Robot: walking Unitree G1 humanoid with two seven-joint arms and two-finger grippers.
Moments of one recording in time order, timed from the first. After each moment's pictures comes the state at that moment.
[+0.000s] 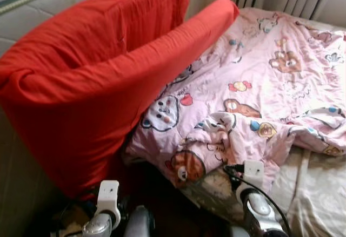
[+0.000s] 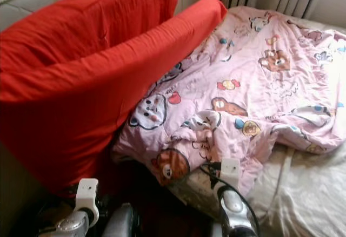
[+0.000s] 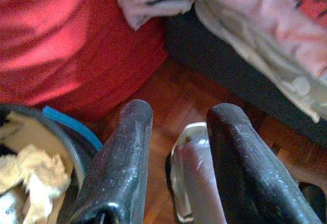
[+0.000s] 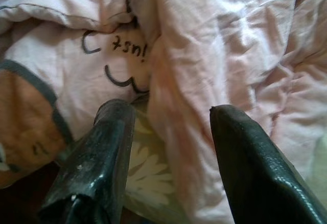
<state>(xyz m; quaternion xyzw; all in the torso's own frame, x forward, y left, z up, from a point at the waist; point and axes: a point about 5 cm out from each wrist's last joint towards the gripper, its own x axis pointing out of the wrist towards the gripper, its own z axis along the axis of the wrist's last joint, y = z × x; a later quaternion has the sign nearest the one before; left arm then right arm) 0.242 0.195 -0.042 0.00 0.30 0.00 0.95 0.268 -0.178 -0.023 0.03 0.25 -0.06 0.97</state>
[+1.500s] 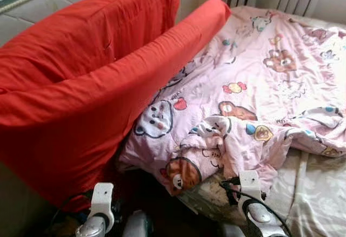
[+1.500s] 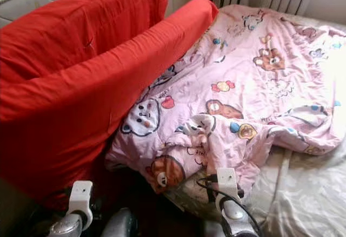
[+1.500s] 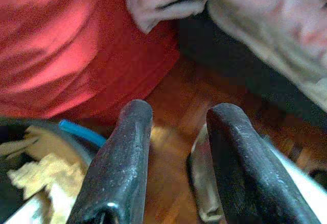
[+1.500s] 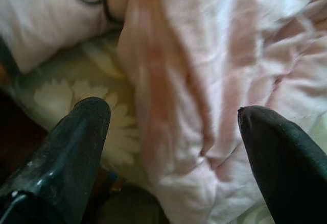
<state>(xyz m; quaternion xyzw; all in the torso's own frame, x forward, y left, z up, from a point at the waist) 0.227 0.217 -0.048 0.03 0.32 0.02 0.95 0.251 -0.179 -0.042 -0.07 0.33 -0.02 0.94</state>
